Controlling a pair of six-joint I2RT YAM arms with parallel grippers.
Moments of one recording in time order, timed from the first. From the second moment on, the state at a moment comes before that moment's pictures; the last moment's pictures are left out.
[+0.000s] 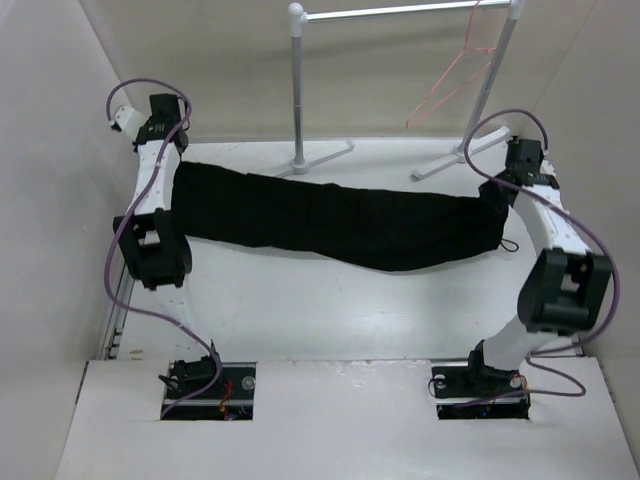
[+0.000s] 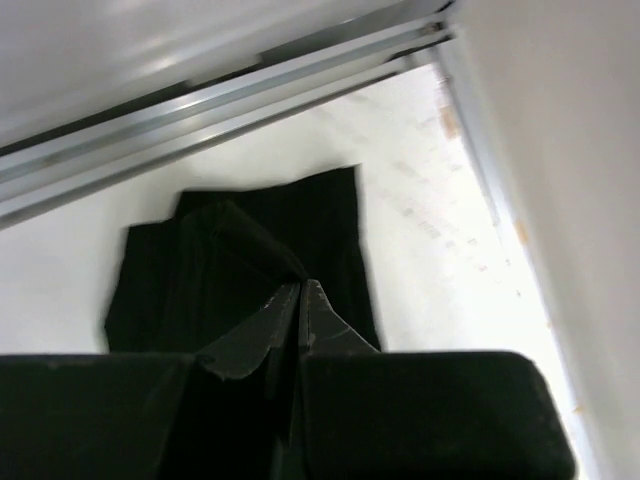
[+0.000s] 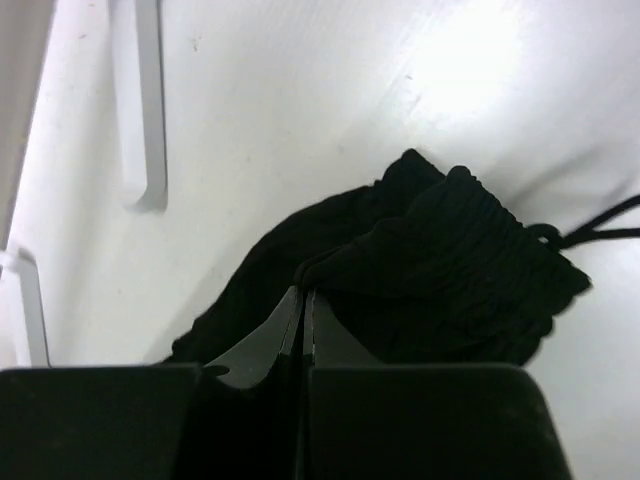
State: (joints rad) left arm 0.14 1.99 1.92 -0.74 -0.57 -0.92; right arm -0.16 1.57 1.29 -0.58 0.15 0.85
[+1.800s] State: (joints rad) left arm 0.24 1.89 1.17 -0.24 -0.19 -0.99; right arm -0.29 1.52 0.82 -0.29 0.01 1.03
